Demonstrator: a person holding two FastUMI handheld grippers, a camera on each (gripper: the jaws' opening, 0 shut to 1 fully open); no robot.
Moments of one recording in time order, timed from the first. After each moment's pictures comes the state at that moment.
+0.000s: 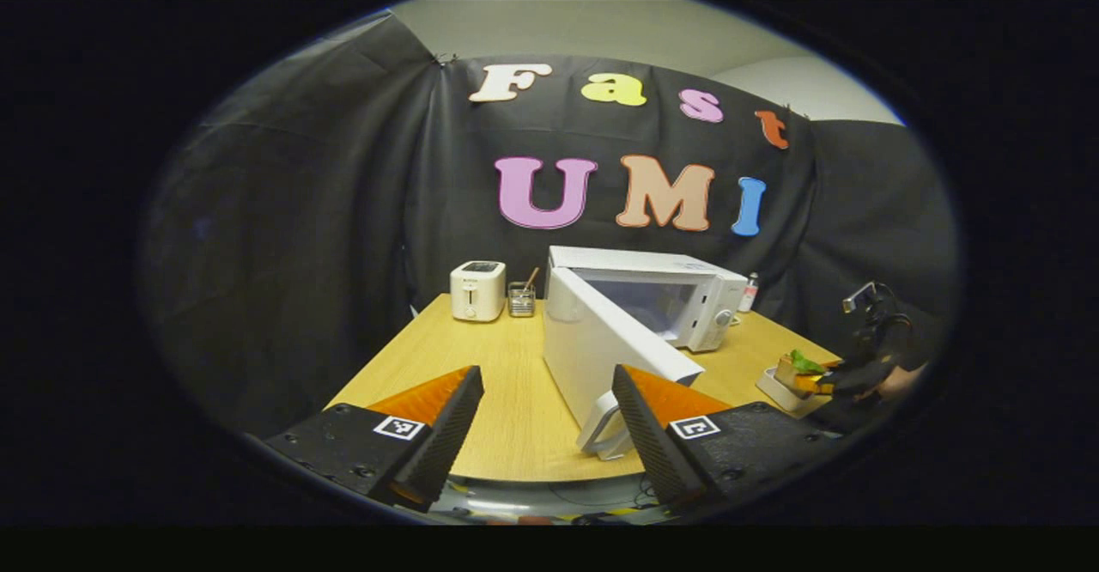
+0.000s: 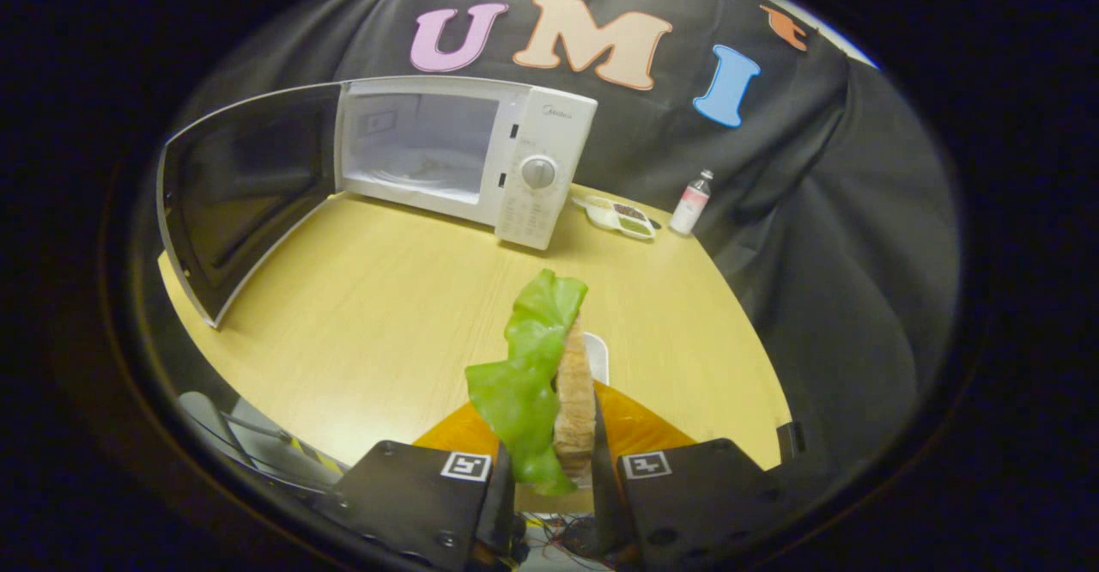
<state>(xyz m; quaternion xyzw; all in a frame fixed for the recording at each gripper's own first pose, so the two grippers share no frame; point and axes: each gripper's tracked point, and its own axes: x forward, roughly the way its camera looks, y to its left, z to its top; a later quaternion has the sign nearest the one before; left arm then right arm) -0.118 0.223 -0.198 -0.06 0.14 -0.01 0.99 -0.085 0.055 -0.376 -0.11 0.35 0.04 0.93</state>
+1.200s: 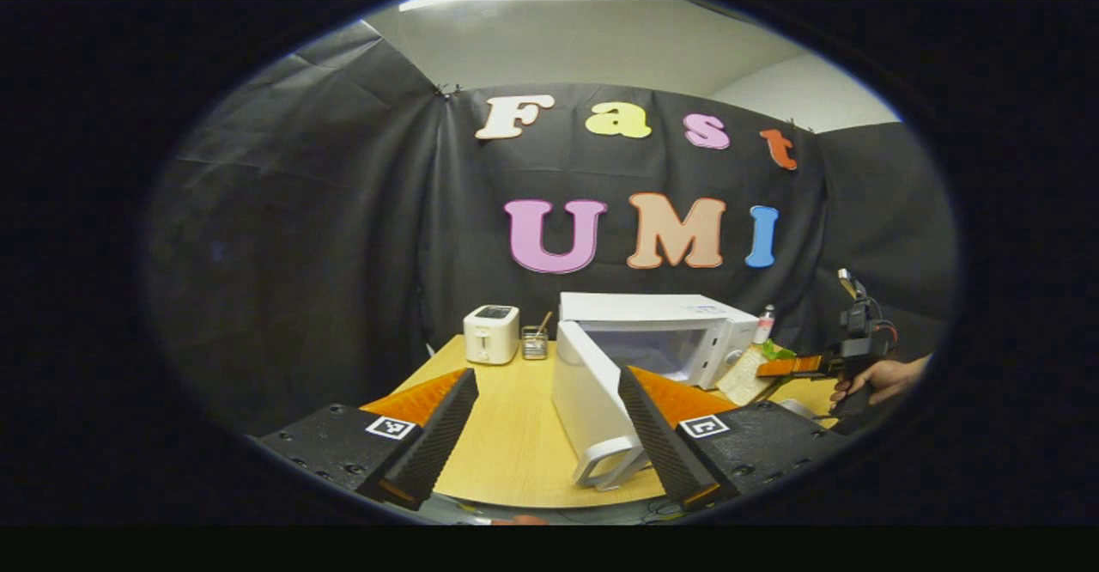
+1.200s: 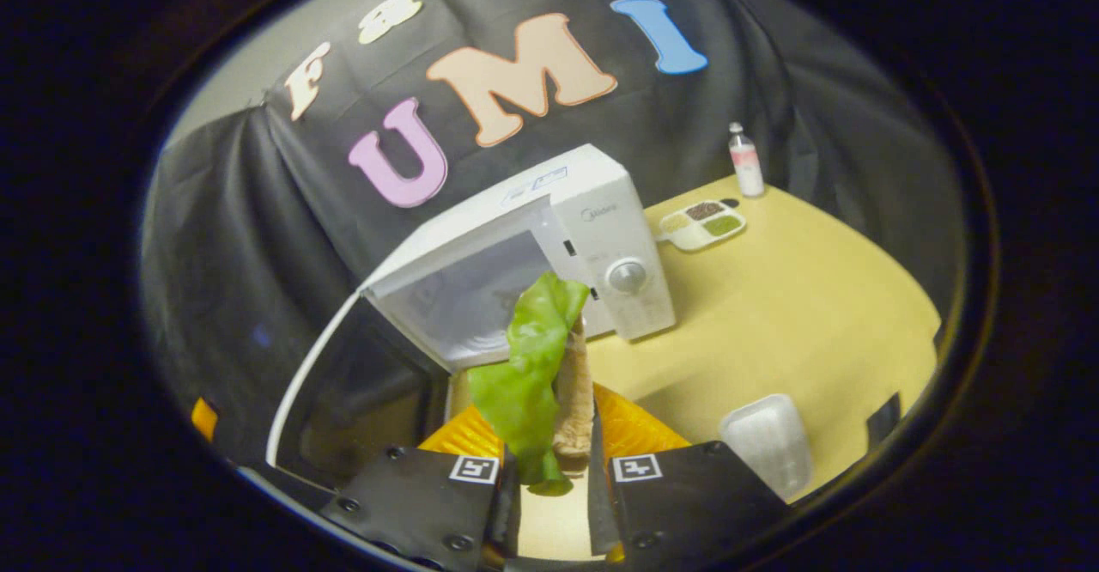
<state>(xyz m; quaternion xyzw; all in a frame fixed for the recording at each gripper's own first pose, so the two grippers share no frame) -0.093 0.235 -0.135 -0.04 0.09 0.05 0.99 0.029 0.198 -0.295 0.29 0.33 0.07 0.89</state>
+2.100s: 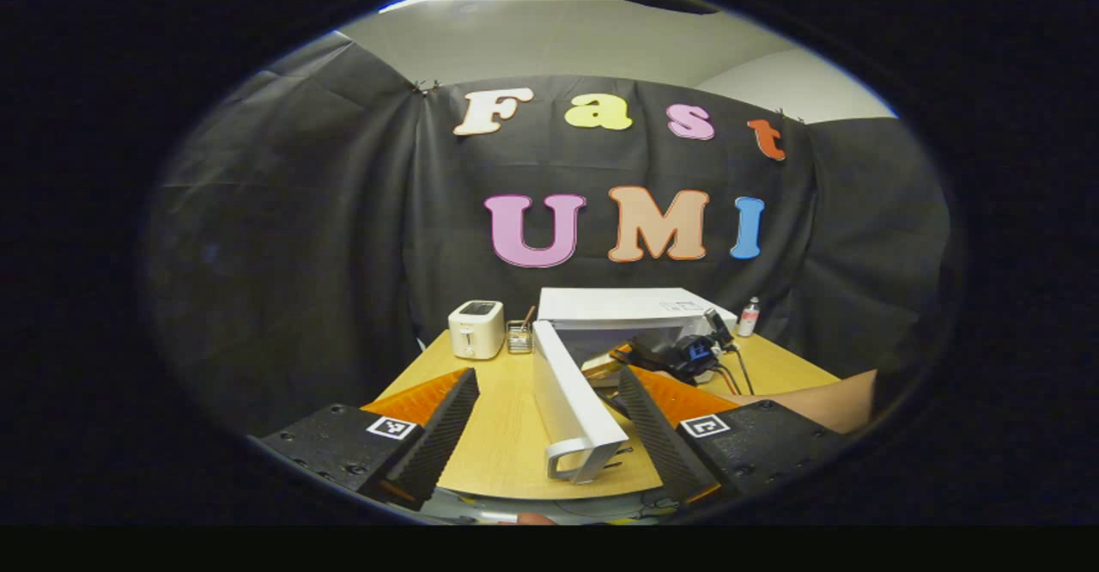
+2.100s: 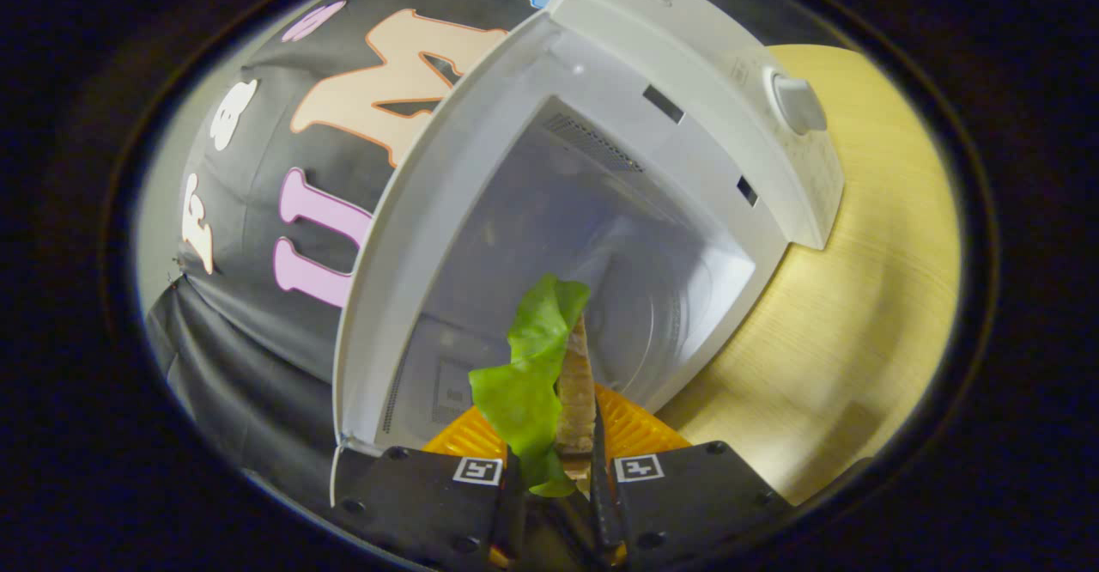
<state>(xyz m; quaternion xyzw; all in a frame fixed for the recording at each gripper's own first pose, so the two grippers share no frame) -0.101 0.190 -0.103 -0.04 0.11 0.02 0.99 0.183 0.353 -0.376 0.50 0.31 -0.04 0.81</state>
